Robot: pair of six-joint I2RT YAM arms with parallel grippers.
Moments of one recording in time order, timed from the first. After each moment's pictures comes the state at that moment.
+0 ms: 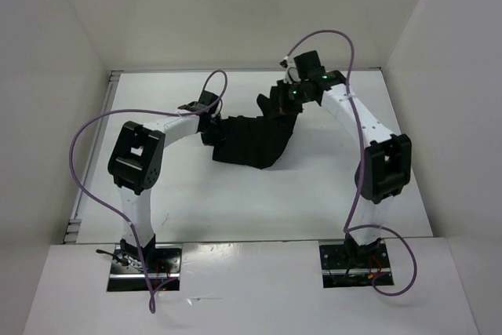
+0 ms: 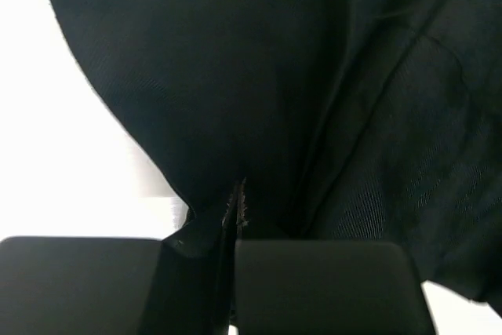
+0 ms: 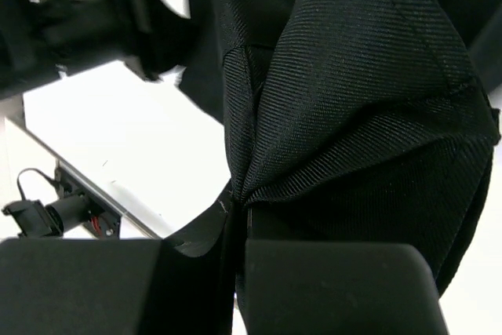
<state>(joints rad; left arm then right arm) -0.36 2.01 1.39 -0.46 0.05 -0.53 0.33 1.80 1.69 -0.80 -0.42 0.30</state>
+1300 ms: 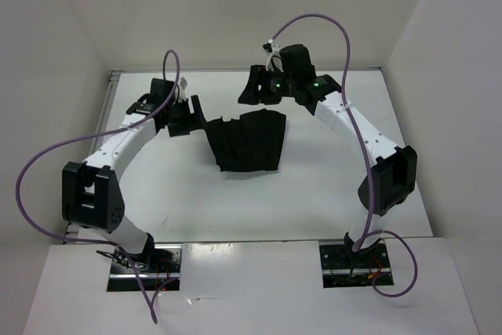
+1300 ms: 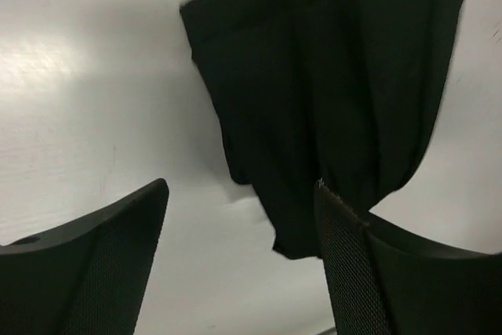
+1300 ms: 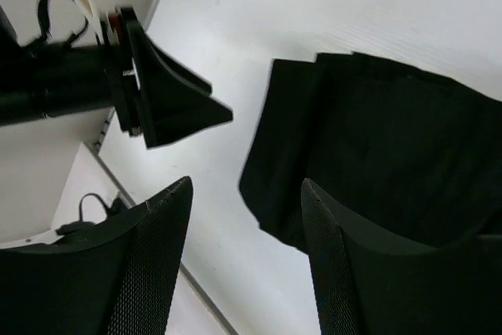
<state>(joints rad) -0.17 1.55 1.29 -0.55 0.22 -0.42 0.51 1.73 1.73 -0.52 -0.40 0.44</state>
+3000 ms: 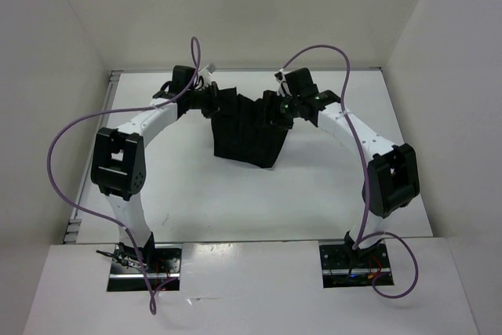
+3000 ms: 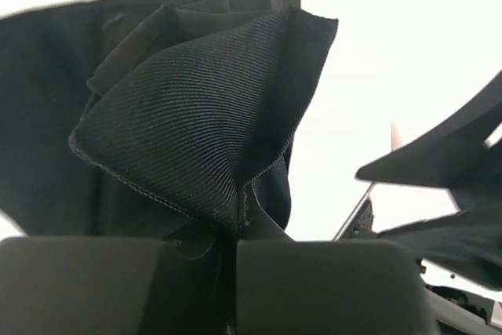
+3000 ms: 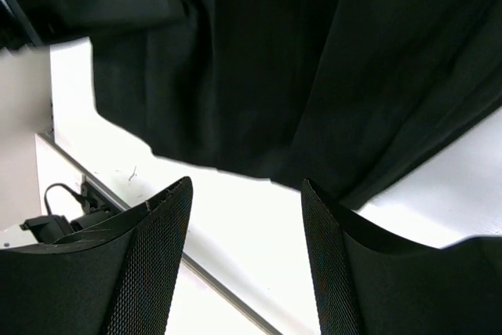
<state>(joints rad) -0.22 1.89 1.44 -0.24 0.69 -0.55 0.44 1.69 1.45 -0.55 -0.36 0.49</state>
